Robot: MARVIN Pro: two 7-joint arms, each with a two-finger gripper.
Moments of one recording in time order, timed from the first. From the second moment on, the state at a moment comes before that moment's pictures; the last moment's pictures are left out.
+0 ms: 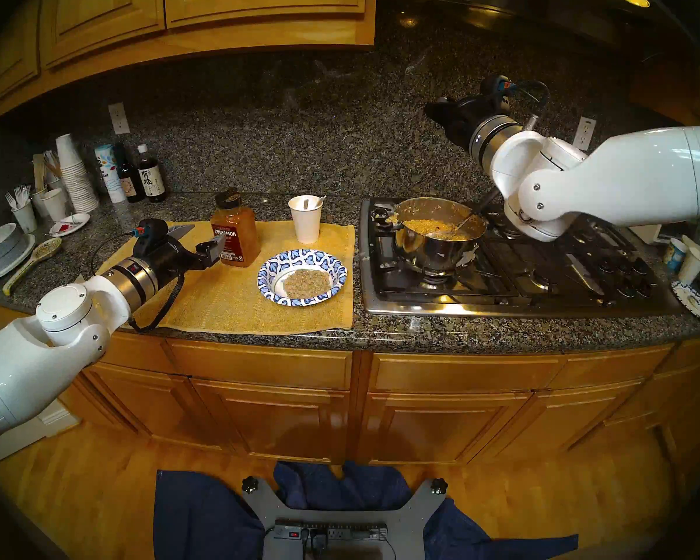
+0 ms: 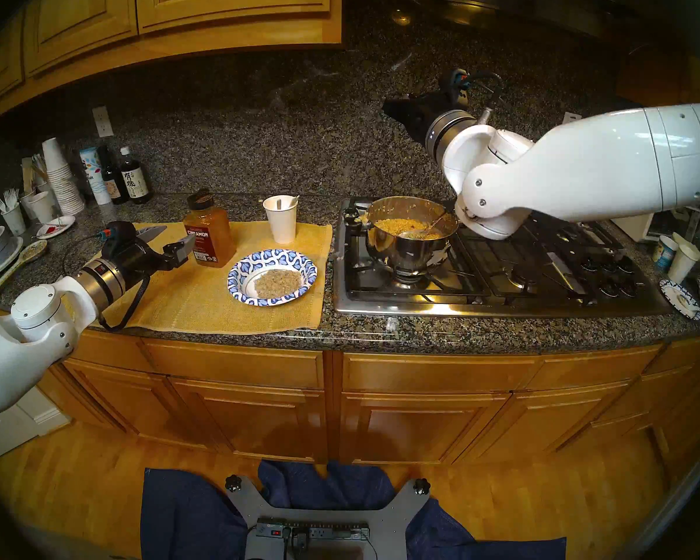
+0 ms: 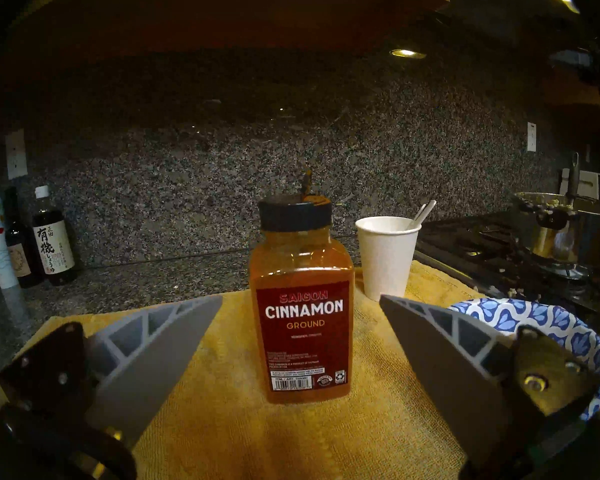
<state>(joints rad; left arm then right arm) 1.78 -0.38 -1.51 -1.86 -1.07 -0.10 0.01 0.88 -0.87 -1.09 -1.96 2.23 -0.82 -0.44</state>
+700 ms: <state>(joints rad) 1.63 -0.50 -1.42 -1.77 -0.98 -0.07 -0.02 0.89 -0.86 -1.09 -1.96 2.23 -0.82 -0.43</state>
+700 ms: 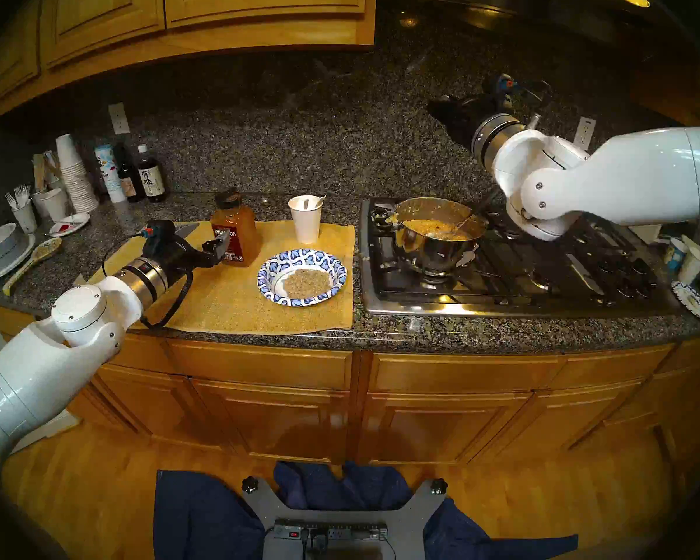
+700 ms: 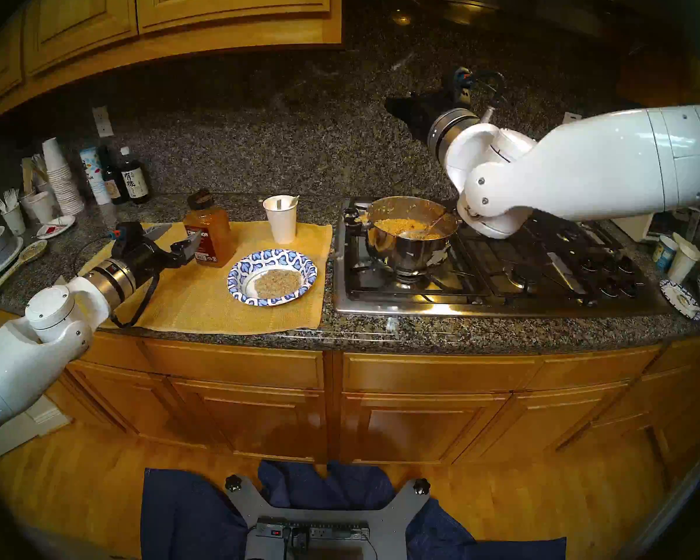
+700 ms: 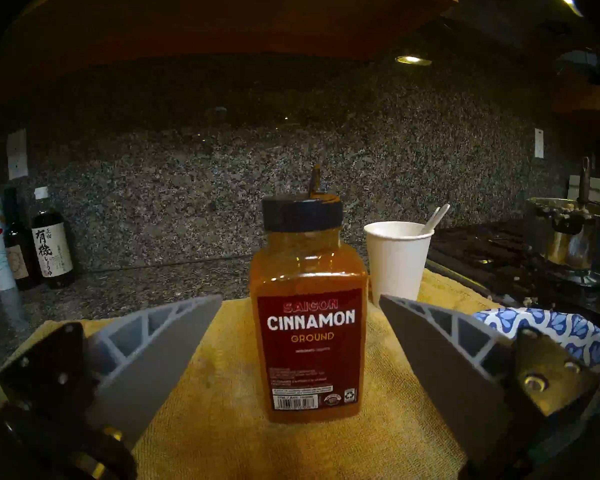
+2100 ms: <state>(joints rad) 1.34 -0.79 -1.34 -1.52 -0.79 0.01 -0.18 0.89 -0.88 -1.09 -1.94 2.23 -0.83 -0.42</state>
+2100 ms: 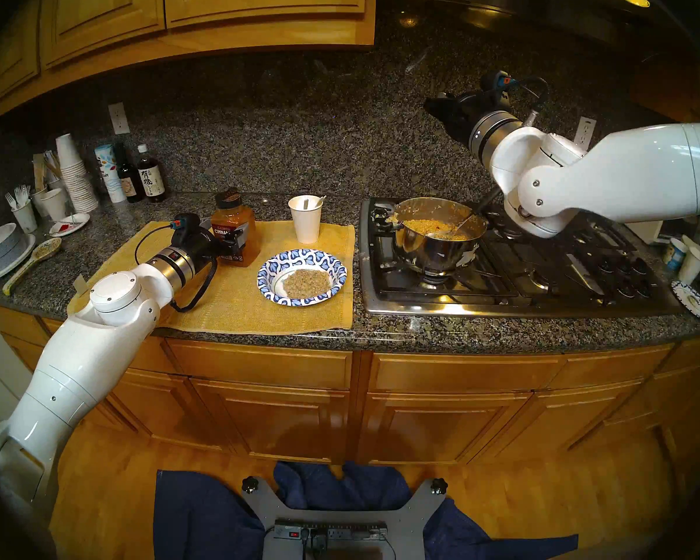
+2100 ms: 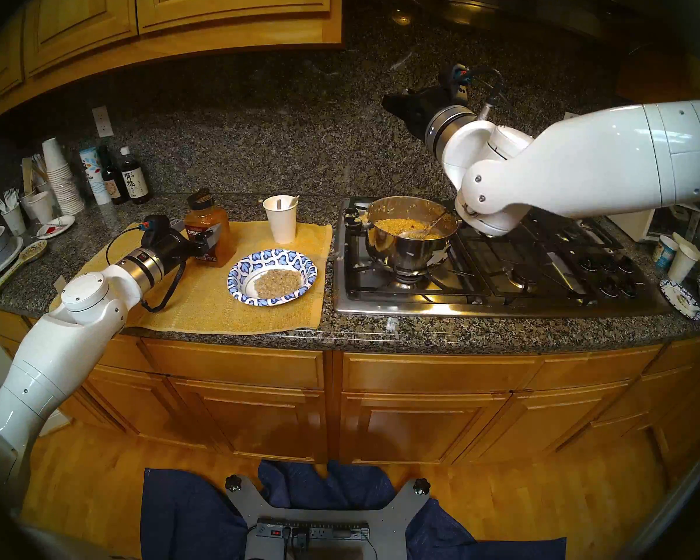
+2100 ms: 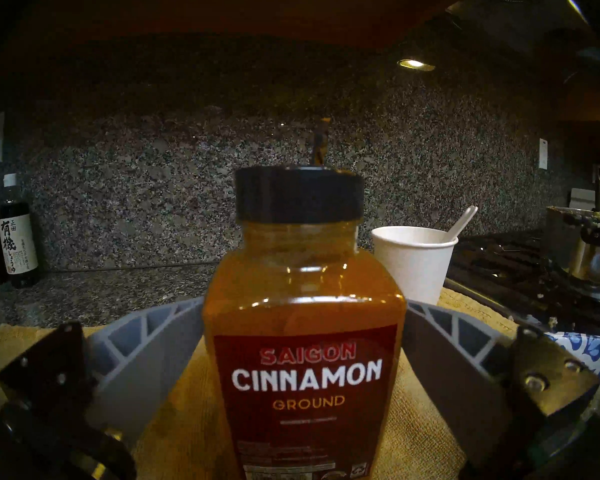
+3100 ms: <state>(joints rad) 1.25 -0.84 -1.28 -1.41 -0.68 0.02 -0.28 0.89 -0.88 -1.09 -1.95 2.23 -0.84 -0.43</state>
